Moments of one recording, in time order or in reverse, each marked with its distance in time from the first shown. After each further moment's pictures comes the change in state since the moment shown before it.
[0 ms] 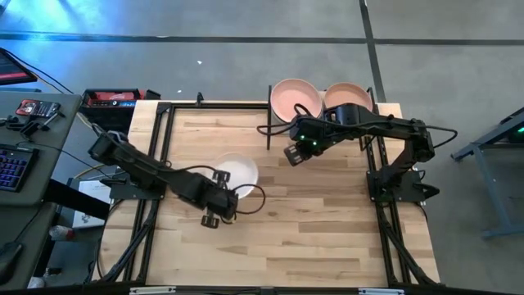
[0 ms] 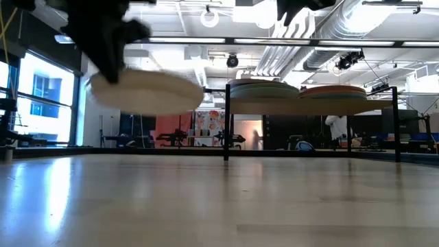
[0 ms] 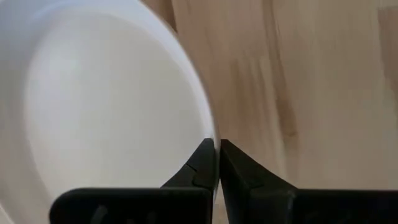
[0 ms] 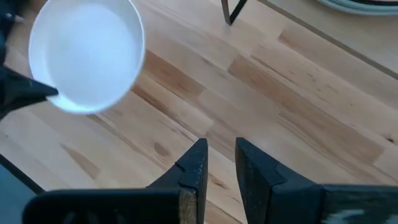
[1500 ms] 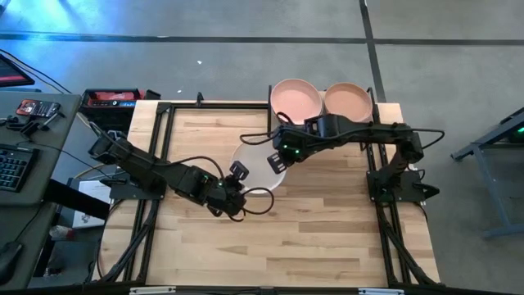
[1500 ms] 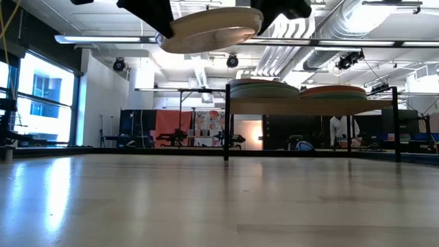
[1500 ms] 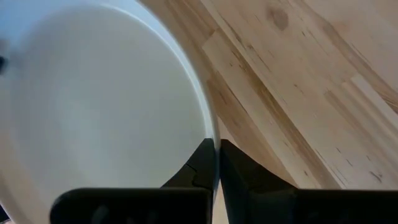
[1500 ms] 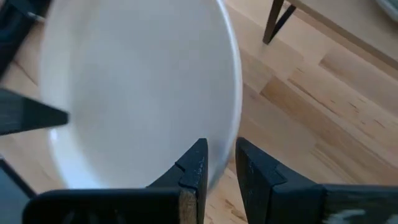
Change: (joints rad) left arm 0.009 0.001 0.183 0.056 -0.274 0.653; right arm 0.033 0.100 -0.004 0.173 0.030 -0.050
